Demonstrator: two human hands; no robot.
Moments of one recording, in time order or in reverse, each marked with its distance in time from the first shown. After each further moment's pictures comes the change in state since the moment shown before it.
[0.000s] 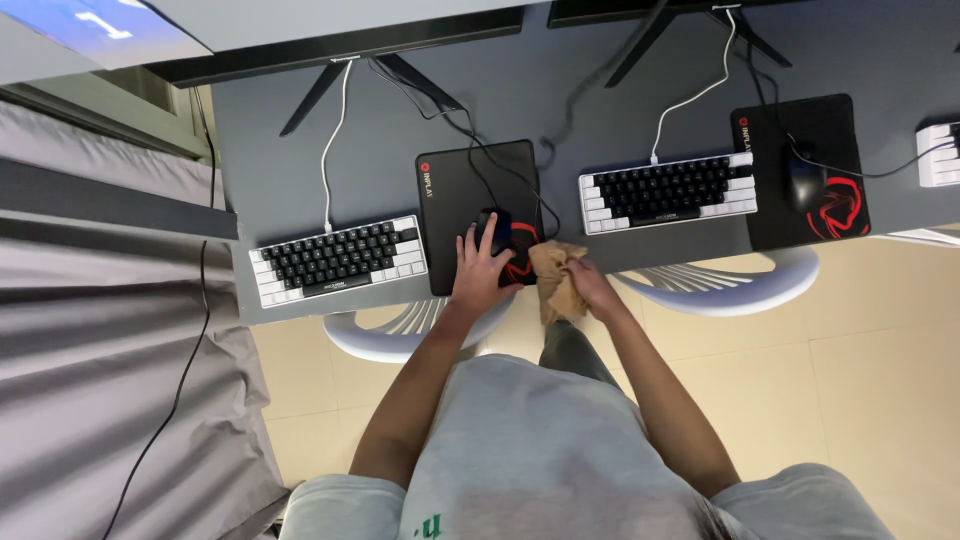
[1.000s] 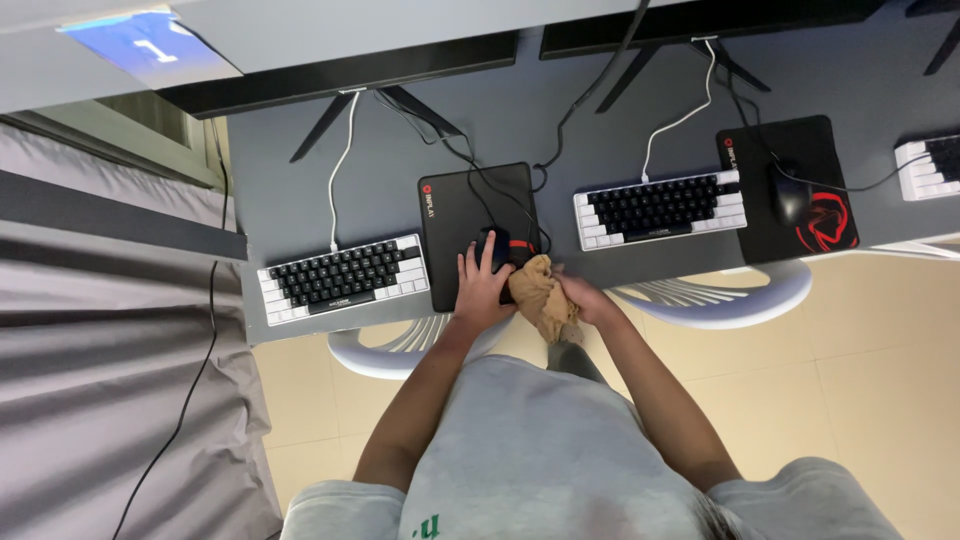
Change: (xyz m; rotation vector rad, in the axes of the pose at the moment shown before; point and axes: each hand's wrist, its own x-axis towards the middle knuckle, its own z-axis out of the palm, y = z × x) left_hand 0.002 0.009 -0.009 -0.013 -0.030 -0.032; right_hand 0.005 -0.029 0.023 0.335 -0.278 0.340
